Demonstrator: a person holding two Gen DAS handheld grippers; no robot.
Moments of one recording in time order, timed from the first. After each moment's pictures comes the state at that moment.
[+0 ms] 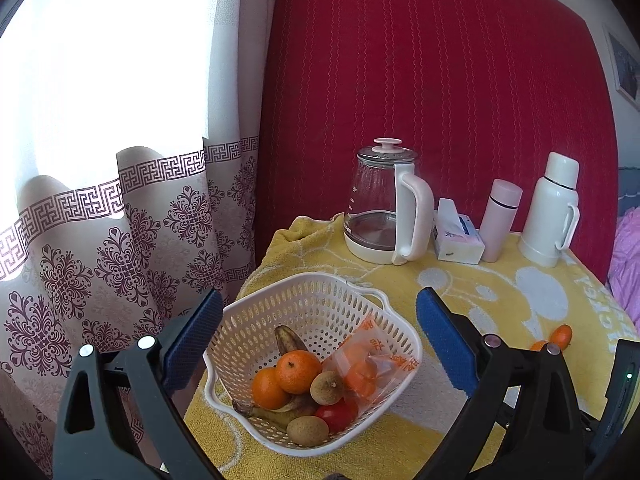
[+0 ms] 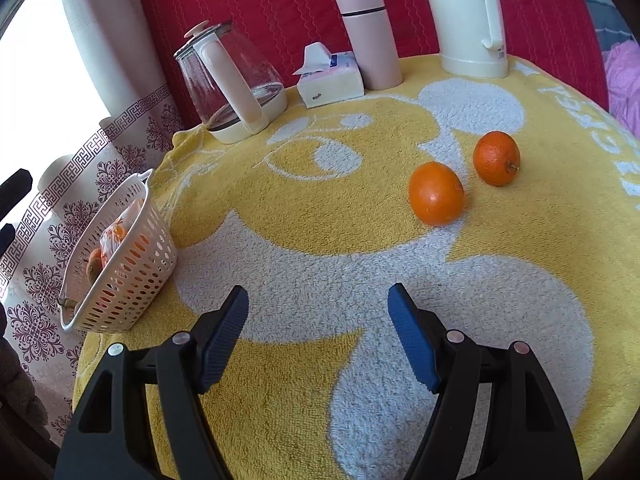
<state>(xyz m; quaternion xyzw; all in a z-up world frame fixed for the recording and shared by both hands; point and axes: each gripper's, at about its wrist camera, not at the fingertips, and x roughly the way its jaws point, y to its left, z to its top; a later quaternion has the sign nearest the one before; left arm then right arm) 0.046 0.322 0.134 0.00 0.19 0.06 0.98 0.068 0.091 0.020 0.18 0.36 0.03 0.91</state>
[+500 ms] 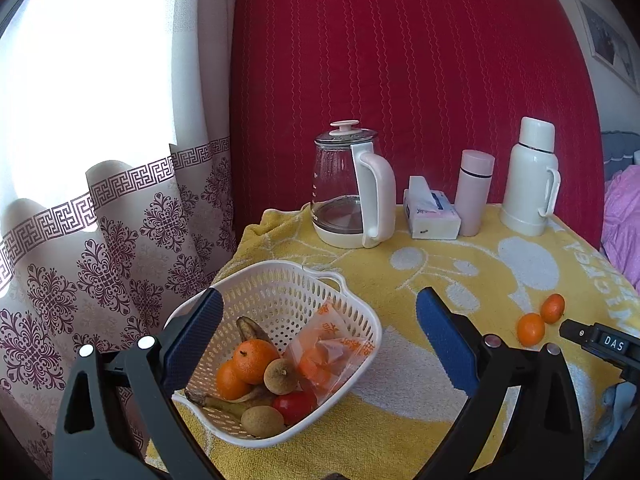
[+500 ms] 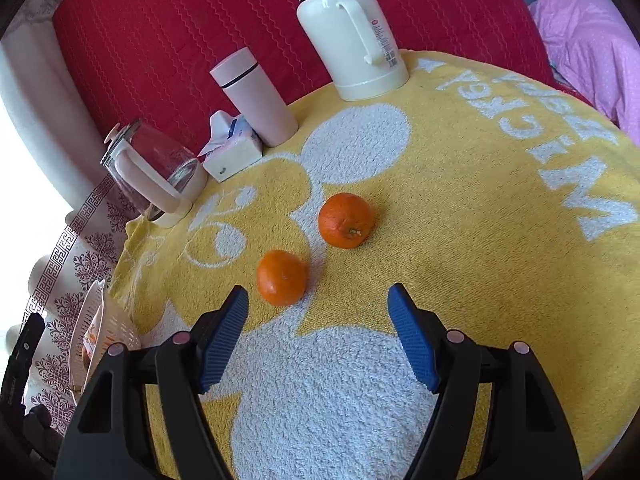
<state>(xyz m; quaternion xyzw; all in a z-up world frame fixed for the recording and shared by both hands) 0.050 0.281 0.118 0.05 0.20 0.03 0.98 0.065 -0.020 0.030 0.28 0.33 -0.04 0.90</state>
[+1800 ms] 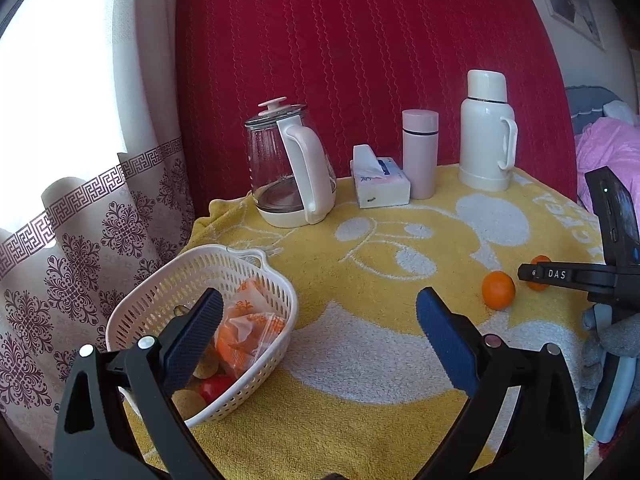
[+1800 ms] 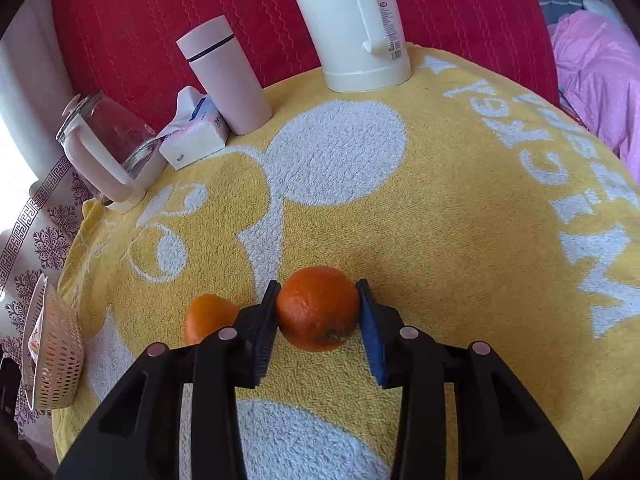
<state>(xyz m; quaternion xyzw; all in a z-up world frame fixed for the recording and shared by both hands) 0.052 0.227 0.090 0.10 0.23 -0.04 0.97 0.117 -0.042 0.015 0.21 0.38 -0.06 0.90</state>
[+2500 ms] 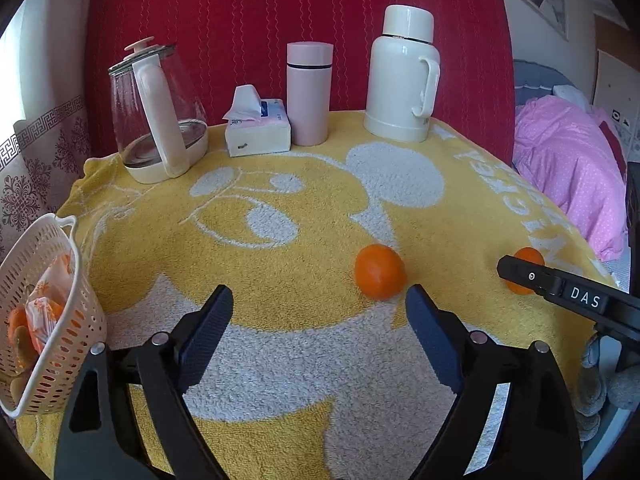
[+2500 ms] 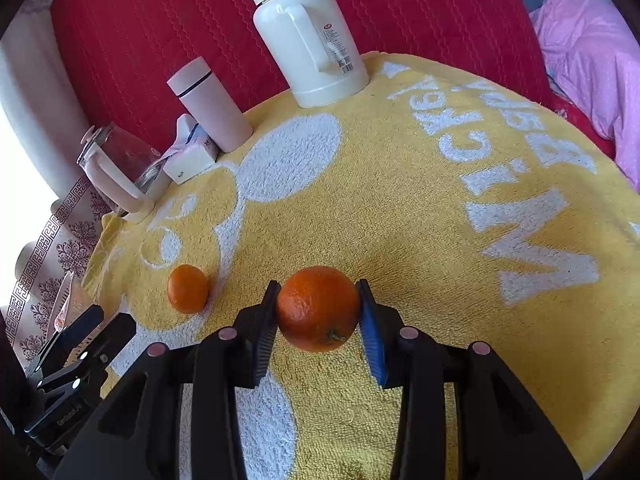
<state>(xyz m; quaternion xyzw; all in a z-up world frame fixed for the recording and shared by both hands) 0.097 0.128 0.043 0.07 0.34 -0.17 0.92 0.055 -0.093 0.015 0.25 0.35 -0.05 0.90</state>
